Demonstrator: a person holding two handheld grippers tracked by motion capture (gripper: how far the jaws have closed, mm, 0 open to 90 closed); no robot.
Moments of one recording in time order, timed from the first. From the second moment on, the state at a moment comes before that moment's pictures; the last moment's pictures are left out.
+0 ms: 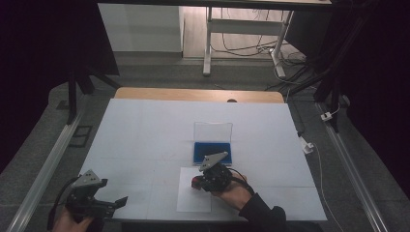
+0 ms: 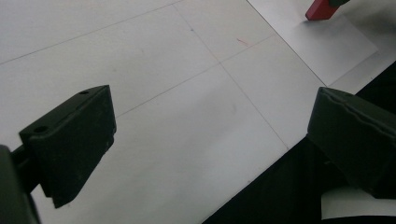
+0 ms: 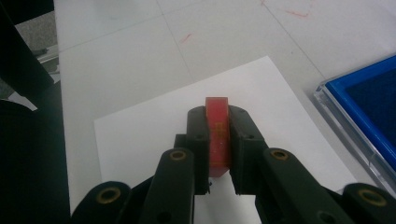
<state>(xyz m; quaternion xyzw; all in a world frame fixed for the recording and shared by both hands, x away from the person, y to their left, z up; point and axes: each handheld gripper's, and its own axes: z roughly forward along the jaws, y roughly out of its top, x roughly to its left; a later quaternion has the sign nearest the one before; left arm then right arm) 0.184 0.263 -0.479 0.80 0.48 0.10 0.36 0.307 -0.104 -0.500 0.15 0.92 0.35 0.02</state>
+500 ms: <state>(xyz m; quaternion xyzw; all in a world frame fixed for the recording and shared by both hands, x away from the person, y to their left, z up) 0.185 0.262 -0.479 0.80 0.48 0.10 0.36 0.306 -0.100 -0.505 0.13 0.93 0.33 0.03</state>
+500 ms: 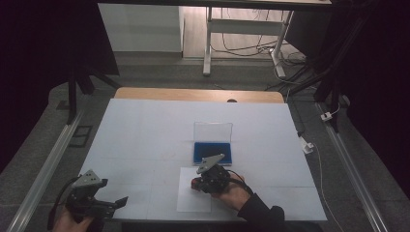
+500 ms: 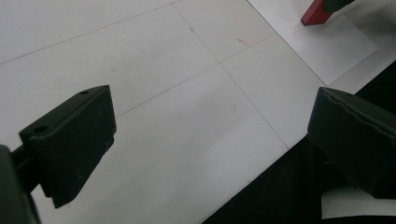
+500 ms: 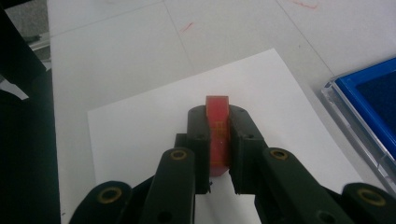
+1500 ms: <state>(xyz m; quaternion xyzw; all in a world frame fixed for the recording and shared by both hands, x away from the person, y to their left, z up) 0.185 0.262 -0.479 0.80 0.48 0.09 0.36 0.305 -0.102 -0.509 0.15 0.93 0.35 0.03</state>
